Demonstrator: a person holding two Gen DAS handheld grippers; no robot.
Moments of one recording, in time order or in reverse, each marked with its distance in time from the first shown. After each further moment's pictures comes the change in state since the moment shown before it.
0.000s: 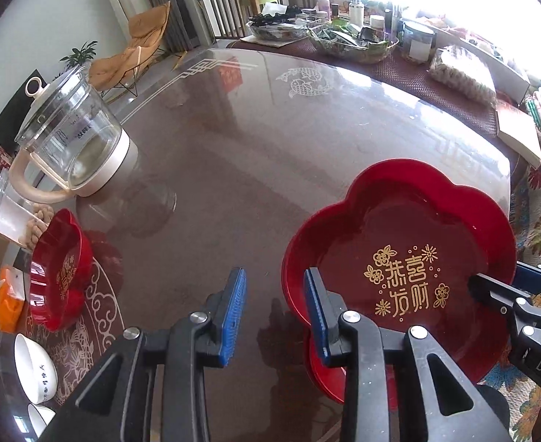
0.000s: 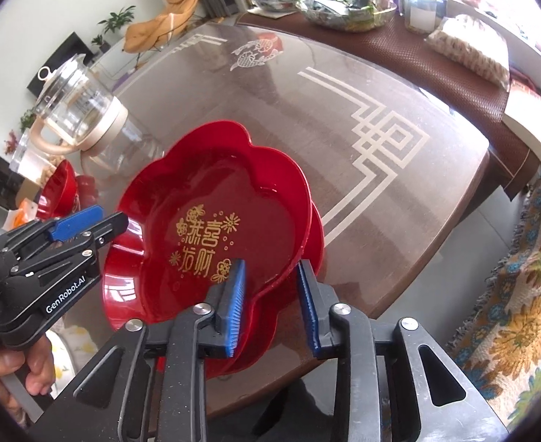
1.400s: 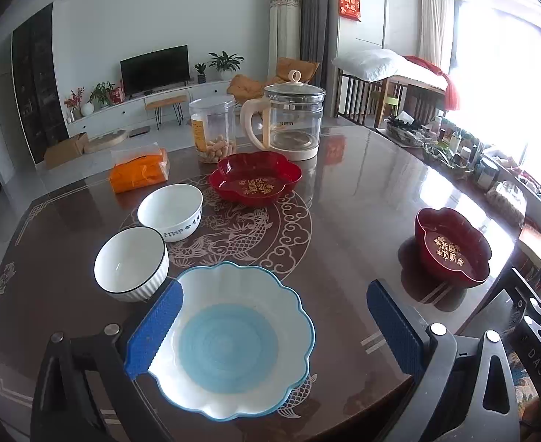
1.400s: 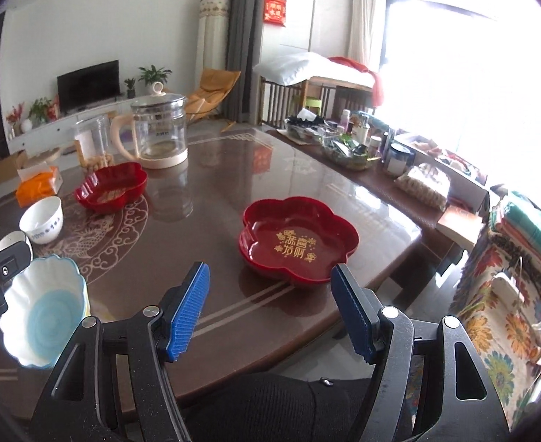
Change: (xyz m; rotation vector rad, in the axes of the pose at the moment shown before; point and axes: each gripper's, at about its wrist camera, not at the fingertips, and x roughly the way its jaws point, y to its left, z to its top) left arm -0.191 0.129 -0.255 -0.475 -0.335 0.185; right arm -0.127 0.163 -0.166 -0.261 -0.533 -0.230
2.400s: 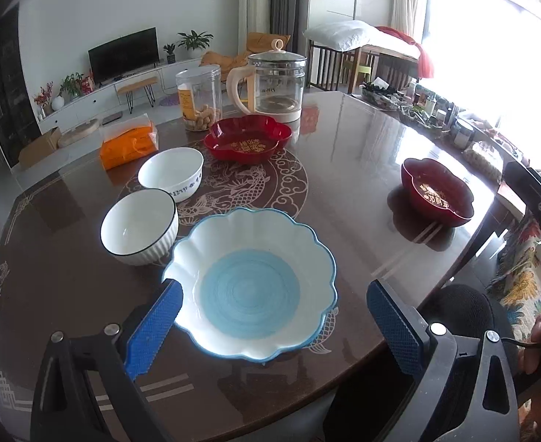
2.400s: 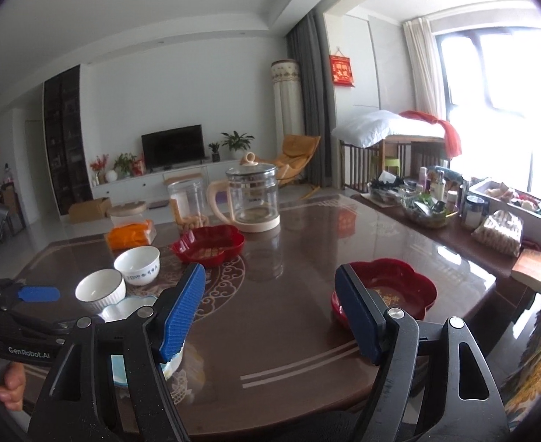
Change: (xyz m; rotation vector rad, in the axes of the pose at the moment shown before) left arm -0.021 0.043 -0.035 0.059 0.134 -0.129; right arm -0.044 0.018 -0.008 -0.007 -0.276 0.367
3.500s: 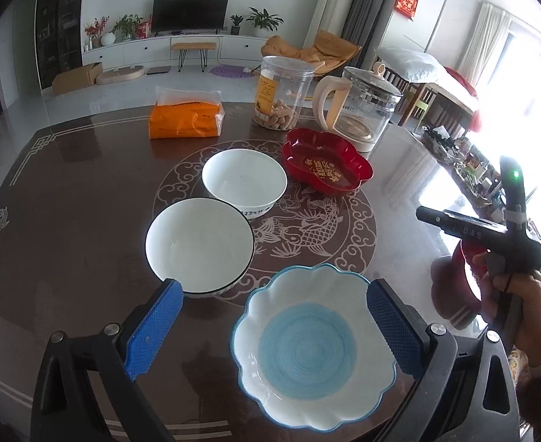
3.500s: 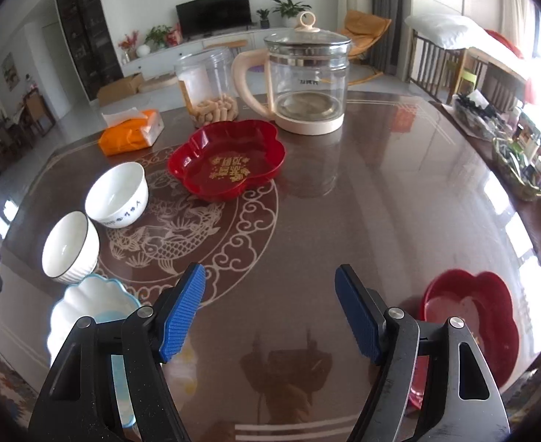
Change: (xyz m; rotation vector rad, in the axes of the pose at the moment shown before) left arm 0.035 0.107 0.047 -0.300 0.013 0.057; right arm 0.268 0.016 0.024 -0.097 0.615 0.227
